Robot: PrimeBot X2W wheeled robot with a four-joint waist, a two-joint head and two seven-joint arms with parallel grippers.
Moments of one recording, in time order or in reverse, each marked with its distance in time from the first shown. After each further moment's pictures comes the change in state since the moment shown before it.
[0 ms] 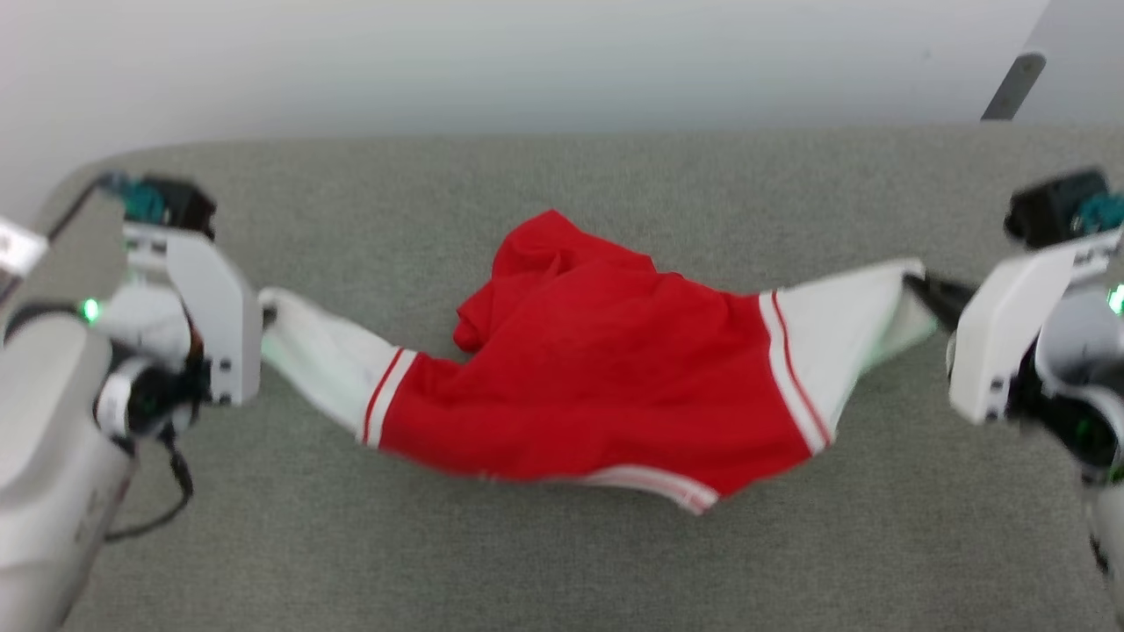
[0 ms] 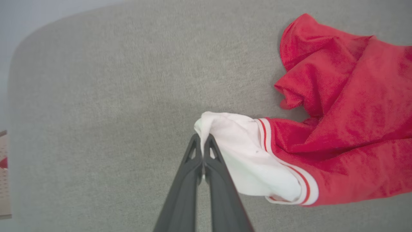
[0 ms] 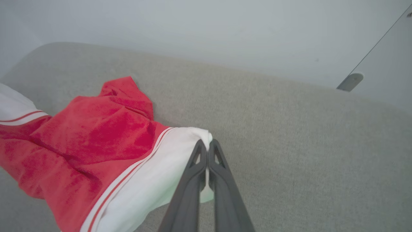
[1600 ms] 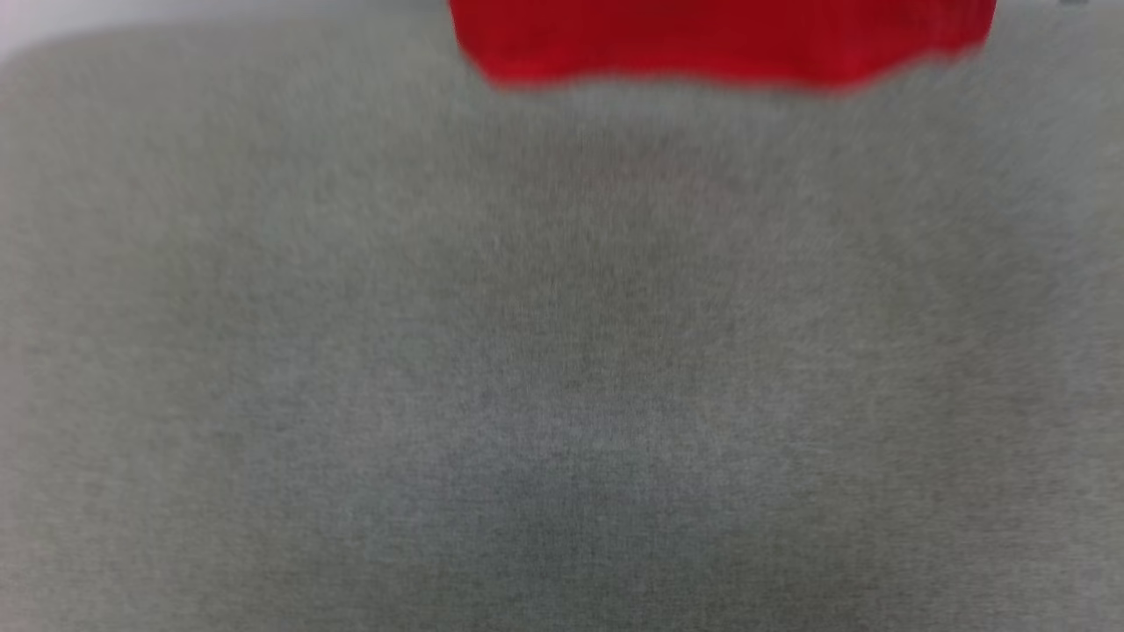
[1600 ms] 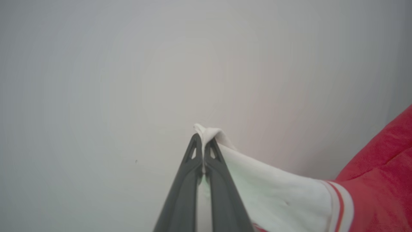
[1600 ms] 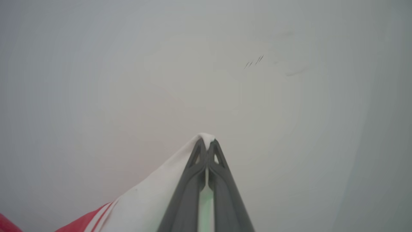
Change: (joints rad) left arm -0.936 -0.197 -0.011 0.230 0.265 -0.059 -0.410; right arm -1.116 -0.052 0.208 0.660 -0.113 0.000 -0.851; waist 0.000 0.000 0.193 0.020
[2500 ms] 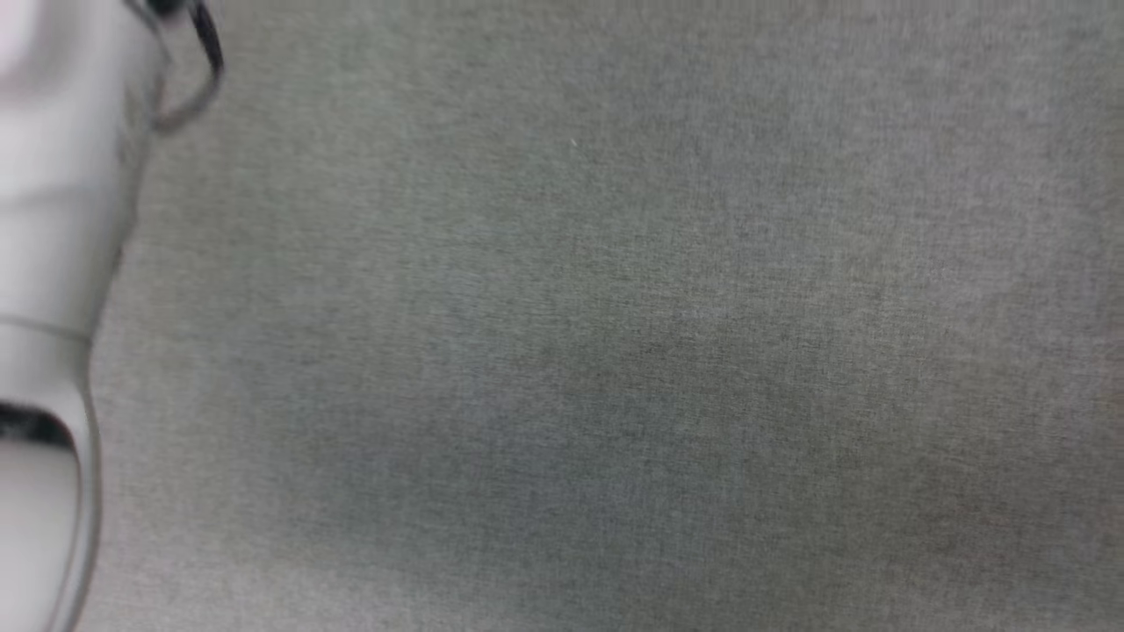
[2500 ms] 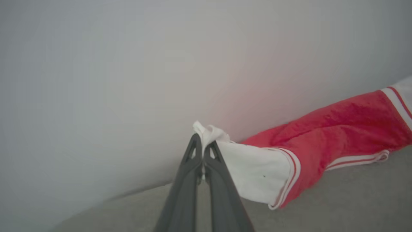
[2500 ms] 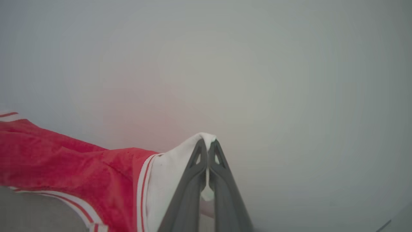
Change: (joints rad) left arm 0.174 -0.095 -0.082 0.203 -0.092 -0.045 -0.306; right arm 0.299 -0.062 0.019 -0.015 0.027 0.000 -0.085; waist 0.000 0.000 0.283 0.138
